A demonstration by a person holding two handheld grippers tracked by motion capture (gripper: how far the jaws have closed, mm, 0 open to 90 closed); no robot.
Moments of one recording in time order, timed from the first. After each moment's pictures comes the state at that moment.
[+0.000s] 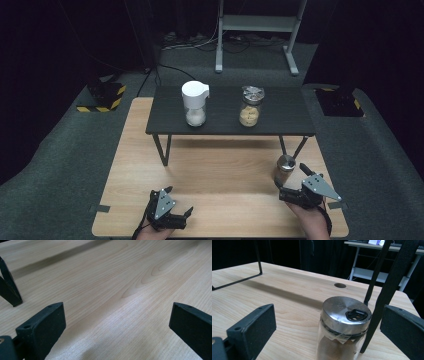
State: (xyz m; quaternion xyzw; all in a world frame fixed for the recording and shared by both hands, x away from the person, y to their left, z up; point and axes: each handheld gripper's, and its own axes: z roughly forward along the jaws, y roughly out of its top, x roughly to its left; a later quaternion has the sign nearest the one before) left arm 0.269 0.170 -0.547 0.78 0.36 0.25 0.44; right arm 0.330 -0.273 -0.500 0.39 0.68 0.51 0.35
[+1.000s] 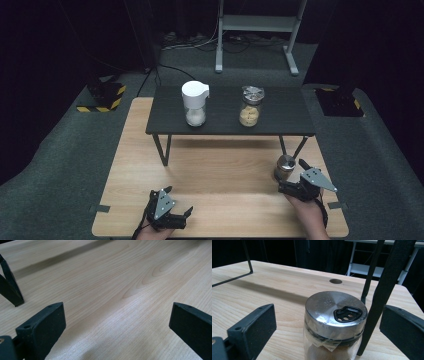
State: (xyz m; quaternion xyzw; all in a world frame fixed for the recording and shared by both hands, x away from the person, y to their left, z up) left arm 0.268 0.170 -0.547 0.78 0.36 0.26 0.44; right arm 0.354 -0.276 -0.513 0.41 0.67 0.51 0.34
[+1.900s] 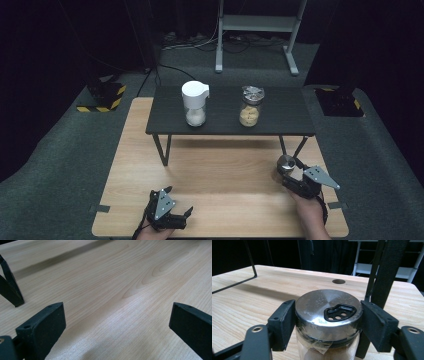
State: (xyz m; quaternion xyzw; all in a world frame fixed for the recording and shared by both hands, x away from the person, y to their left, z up) left arm 0.268 0.170 -0.547 0.78 0.36 0.26 0.44; right arm 0.364 -0.286 -0.519 0.41 0.67 0.53 0.32
